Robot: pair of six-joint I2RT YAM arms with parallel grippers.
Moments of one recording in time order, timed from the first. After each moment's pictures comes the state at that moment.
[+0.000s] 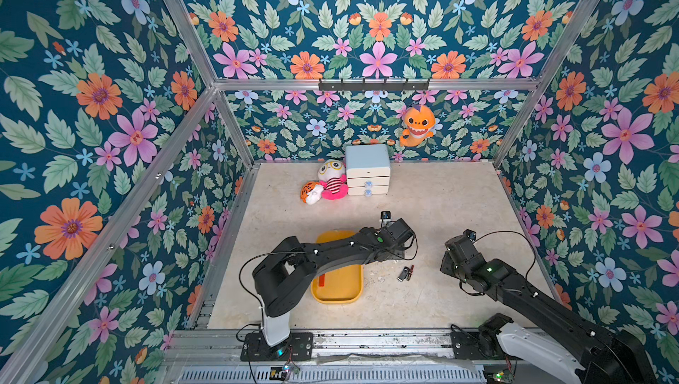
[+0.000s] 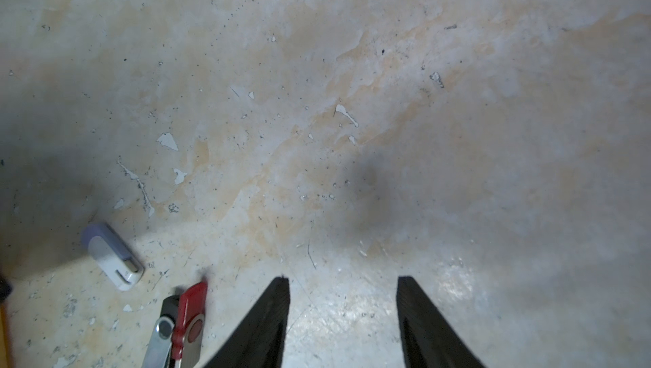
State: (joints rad) left arm -1.05 1.87 1.30 -0.51 -0.25 -0.87; right arm 0.56 0.96 0.51 -0.61 0.27 0.81
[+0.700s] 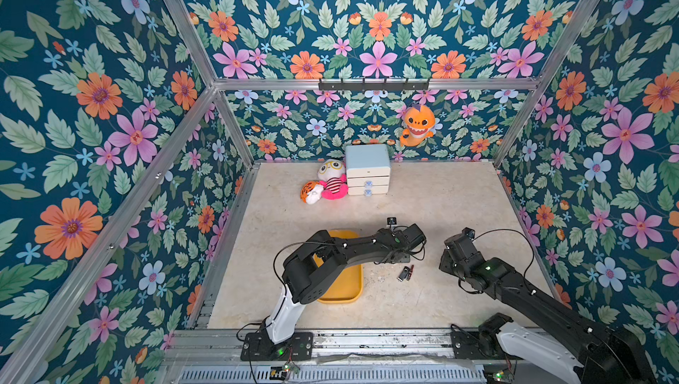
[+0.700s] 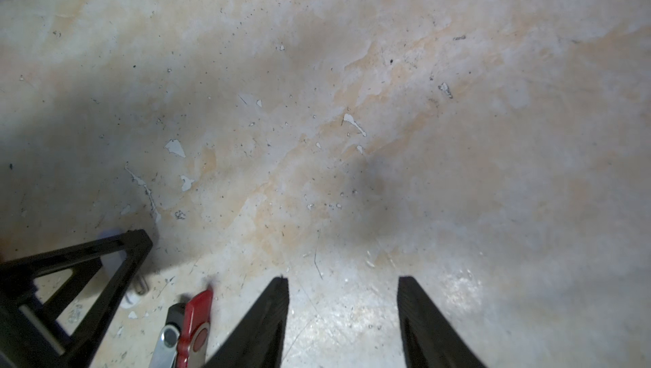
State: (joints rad) left arm -1.08 2.07 1.43 -0.58 -0.28 -0.97; right arm 0.56 0.98 0.51 -0.57 0.27 0.79
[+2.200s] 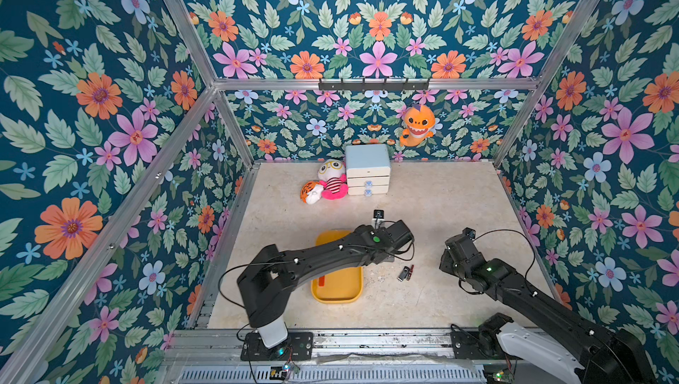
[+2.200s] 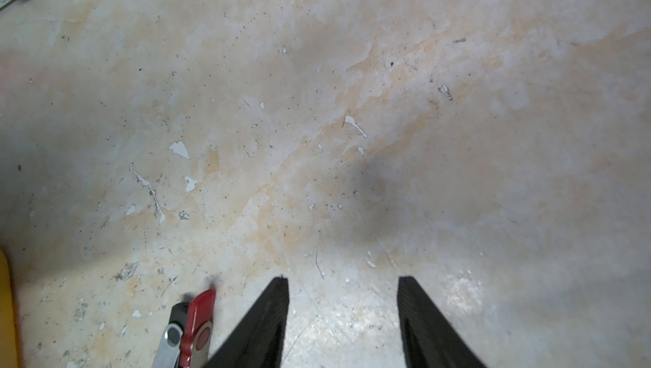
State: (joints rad) left arm -1.08 1.64 1.24 -0.83 -0.41 -0.89; right arm 0.56 0.96 0.51 -0.57 0.27 0.79
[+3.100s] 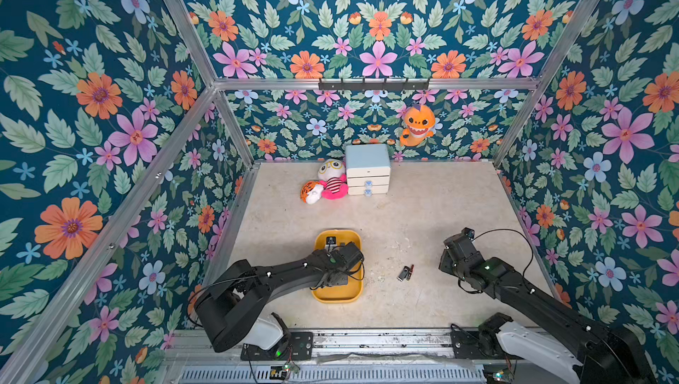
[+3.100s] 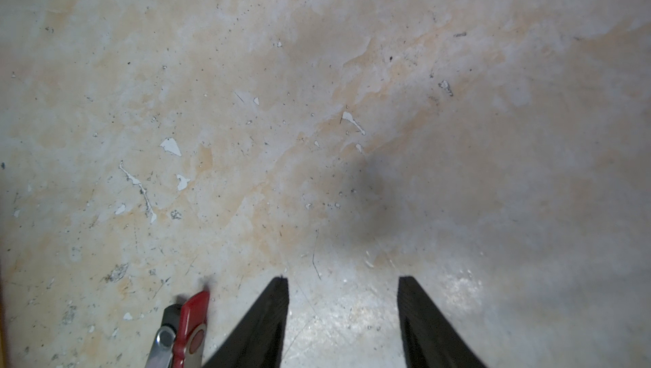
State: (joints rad) left arm -0.90 1.44 0.68 -0.62 -0.33 -0.86; right arm 0.56 0.99 0.51 -0.57 0.27 0.79
